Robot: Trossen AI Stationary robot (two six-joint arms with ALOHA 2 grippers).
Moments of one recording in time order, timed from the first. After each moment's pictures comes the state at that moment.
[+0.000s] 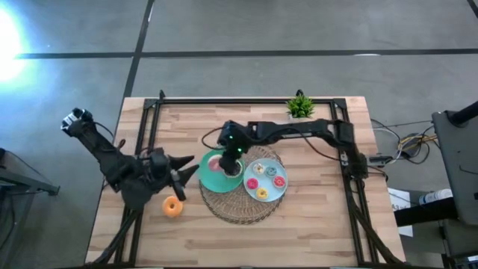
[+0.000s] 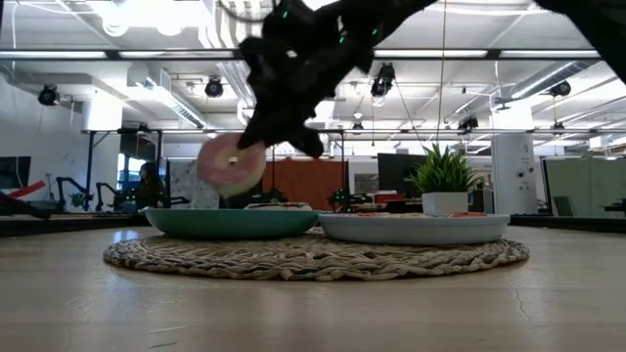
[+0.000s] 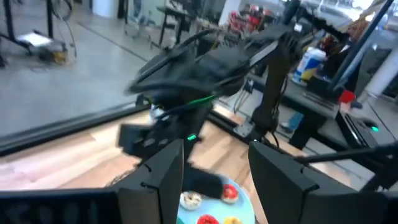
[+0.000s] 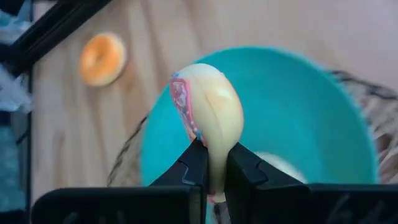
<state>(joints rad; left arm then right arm) -0.75 1.03 0.94 -0.29 -1.26 -0.76 -0.13 2.09 1.67 -0.42 -0.31 0.45</state>
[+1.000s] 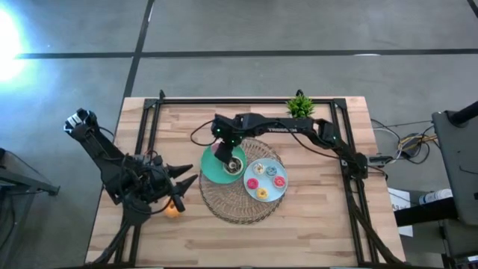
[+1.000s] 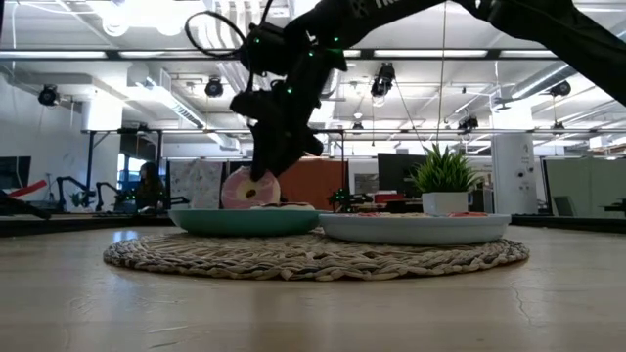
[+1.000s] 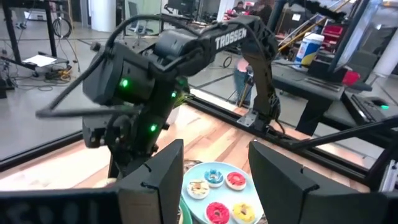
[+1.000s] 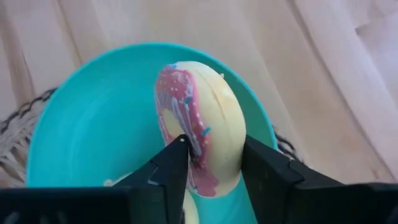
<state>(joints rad) -0.84 1.11 0.95 -0.37 -1.34 -0.80 -0.18 2.31 2.04 -0.82 0.00 0.26</state>
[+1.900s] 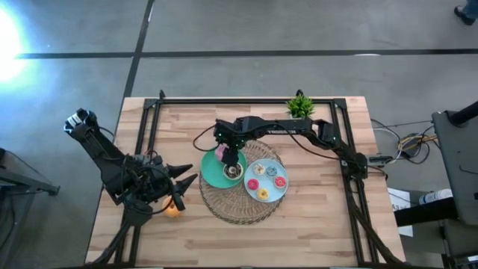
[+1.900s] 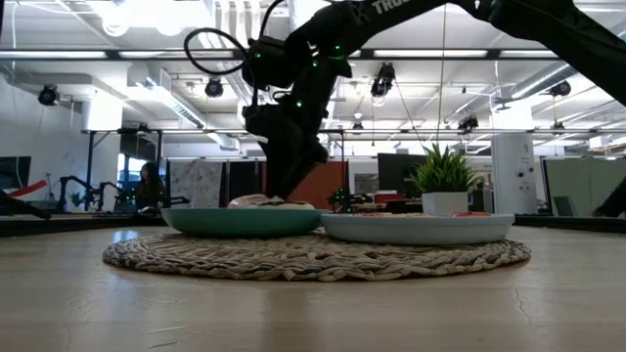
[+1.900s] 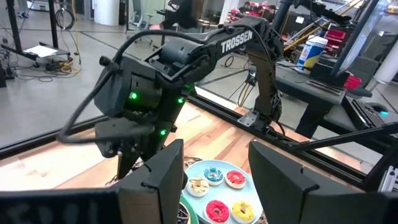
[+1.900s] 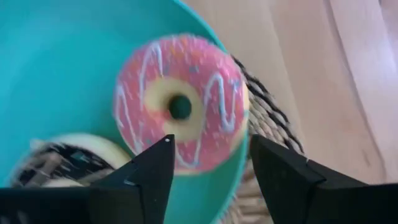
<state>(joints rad) -0.84 1.11 0.95 -0.42 -1.34 -0.90 -0.18 2.31 1.99 -0.87 0.03 0.13</state>
